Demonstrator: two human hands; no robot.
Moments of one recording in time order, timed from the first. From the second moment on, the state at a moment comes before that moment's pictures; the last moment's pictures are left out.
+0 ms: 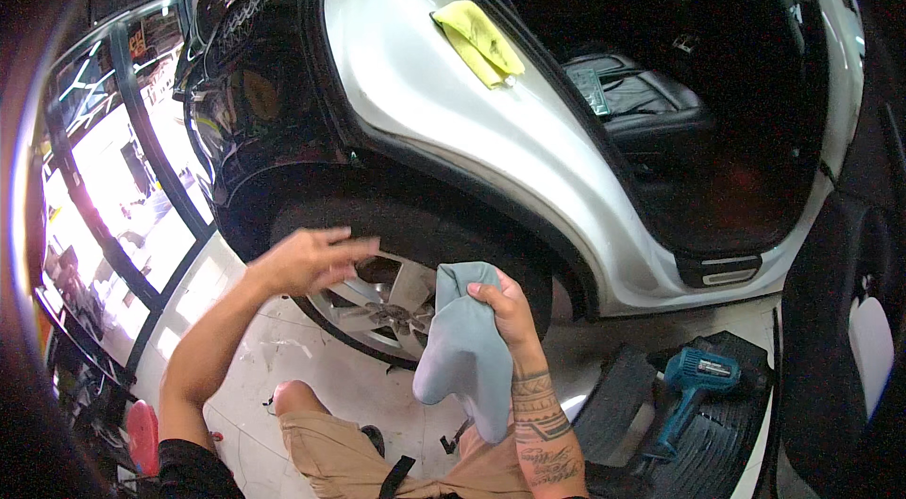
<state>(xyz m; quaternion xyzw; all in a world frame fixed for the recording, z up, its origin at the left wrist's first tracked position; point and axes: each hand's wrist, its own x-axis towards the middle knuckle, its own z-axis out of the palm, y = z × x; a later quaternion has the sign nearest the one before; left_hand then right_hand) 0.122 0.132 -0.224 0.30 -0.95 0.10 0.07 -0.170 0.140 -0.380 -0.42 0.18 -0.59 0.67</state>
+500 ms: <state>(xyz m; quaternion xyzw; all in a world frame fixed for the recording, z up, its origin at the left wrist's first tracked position) 0.066 0.085 -0.237 0.41 -0.55 -0.29 0.66 -0.092 0.120 -0.268 -0.64 0.29 -0.69 0.17</state>
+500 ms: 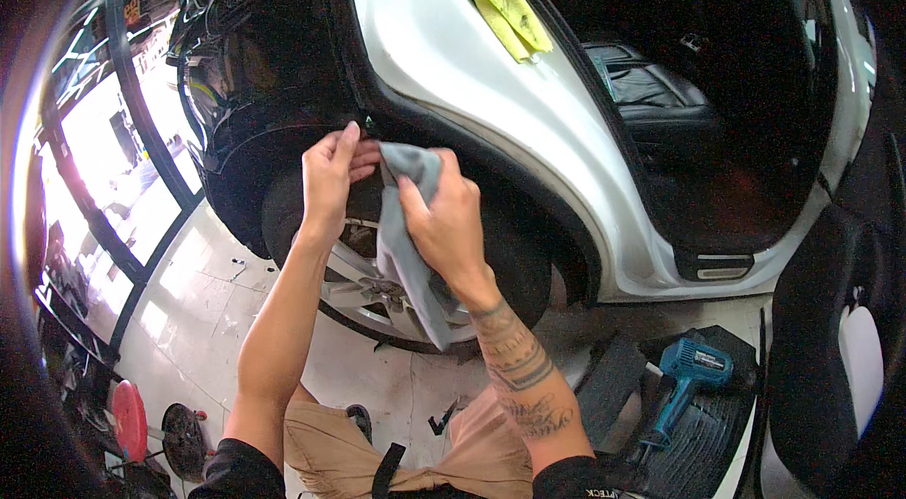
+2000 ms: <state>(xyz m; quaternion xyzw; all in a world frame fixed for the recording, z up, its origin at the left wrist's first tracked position) 0.022 0.038 -0.284 0.09 -0.38 -0.44 0.81 -0.095 0.094 -0.218 -0.69 0.30 -0.66 0.09</state>
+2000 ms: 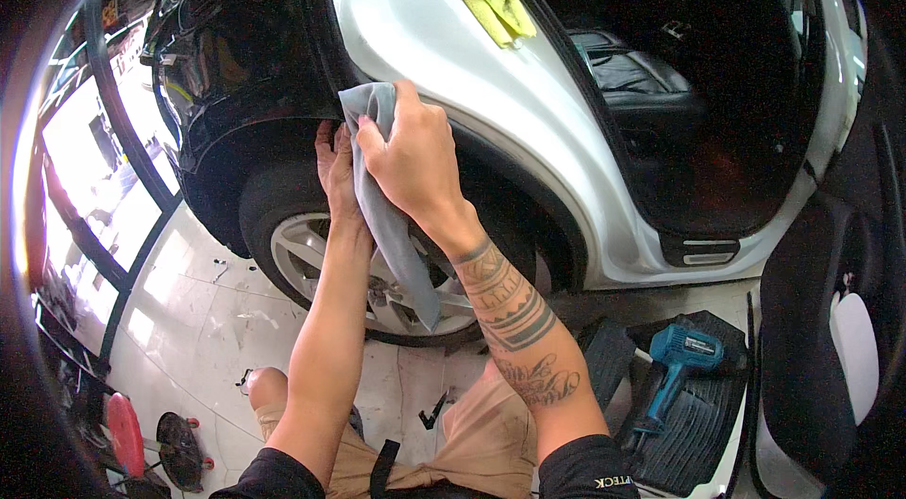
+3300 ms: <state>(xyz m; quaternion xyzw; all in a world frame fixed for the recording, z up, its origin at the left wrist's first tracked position) 0.068 0.052 -0.312 0.30 -0.48 -0.20 0.79 -0.116 0.125 -0.298 -0.66 0.42 -0.58 0.21</state>
